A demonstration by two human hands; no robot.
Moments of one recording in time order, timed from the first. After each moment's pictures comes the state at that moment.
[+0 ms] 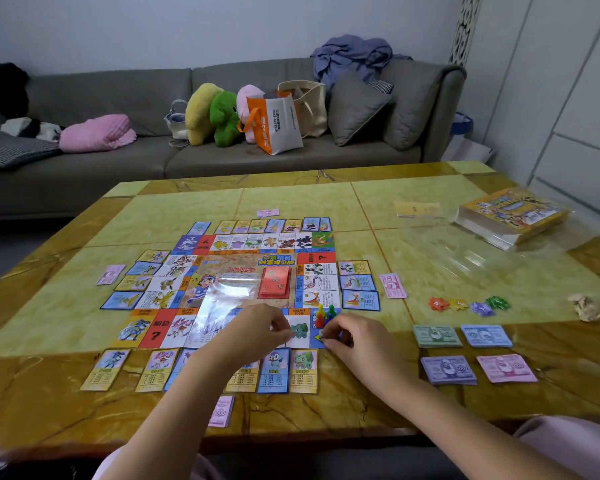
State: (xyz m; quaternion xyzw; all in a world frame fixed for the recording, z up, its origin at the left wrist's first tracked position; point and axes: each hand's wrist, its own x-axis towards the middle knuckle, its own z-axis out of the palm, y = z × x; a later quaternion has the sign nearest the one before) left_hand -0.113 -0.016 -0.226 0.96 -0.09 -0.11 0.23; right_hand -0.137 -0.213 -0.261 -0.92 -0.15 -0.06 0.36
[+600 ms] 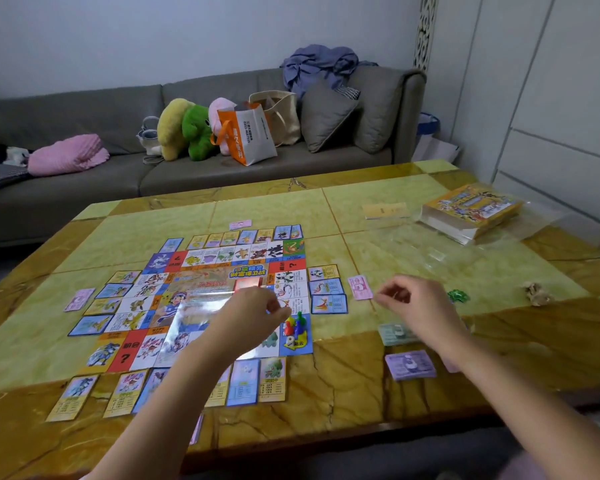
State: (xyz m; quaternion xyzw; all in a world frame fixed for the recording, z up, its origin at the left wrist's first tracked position) left_hand -0.108 -0.064 -0.189 0.98 -0.11 -0.02 0.18; right_hand -0.120 -0.329 -0.225 -0.91 -0.05 -0.13 0.39
